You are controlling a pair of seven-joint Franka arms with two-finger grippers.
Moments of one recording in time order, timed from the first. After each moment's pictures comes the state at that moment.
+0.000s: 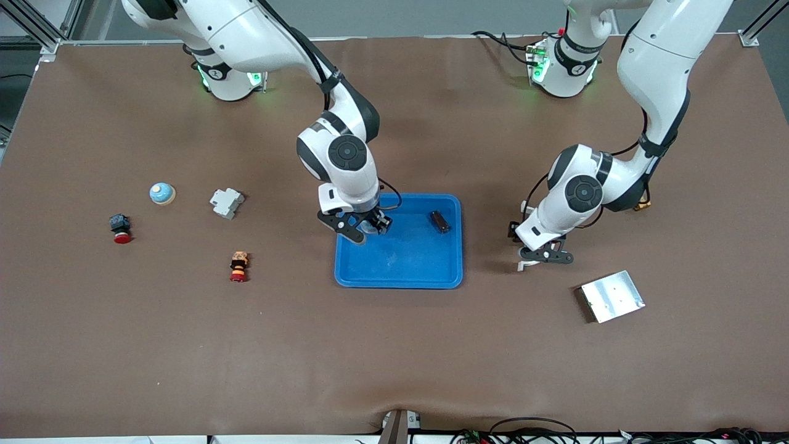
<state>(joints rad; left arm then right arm) 0.01 0.51 -0.32 -2.10 0.22 2.55 -0.35 0.65 0.63 0.08 -1.69 -0.08 2.37 1.35</state>
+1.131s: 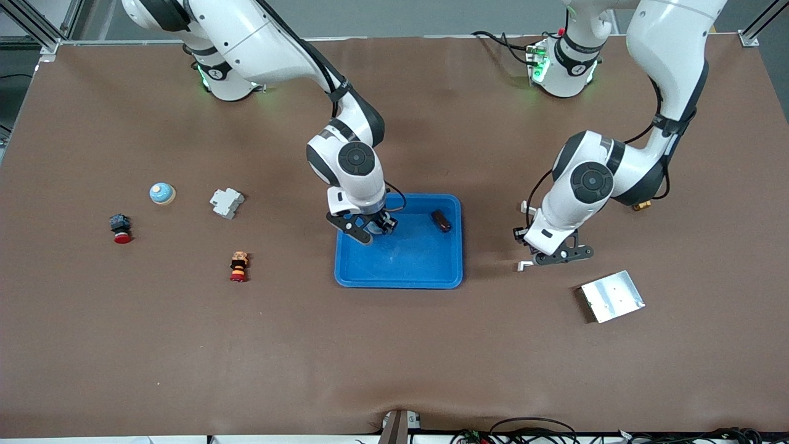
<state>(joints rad) 0.01 0.39 -0.39 -1.94 0.18 2.26 -0.69 0.67 0.69 0.08 -1.69 -0.08 2.43 1.39</state>
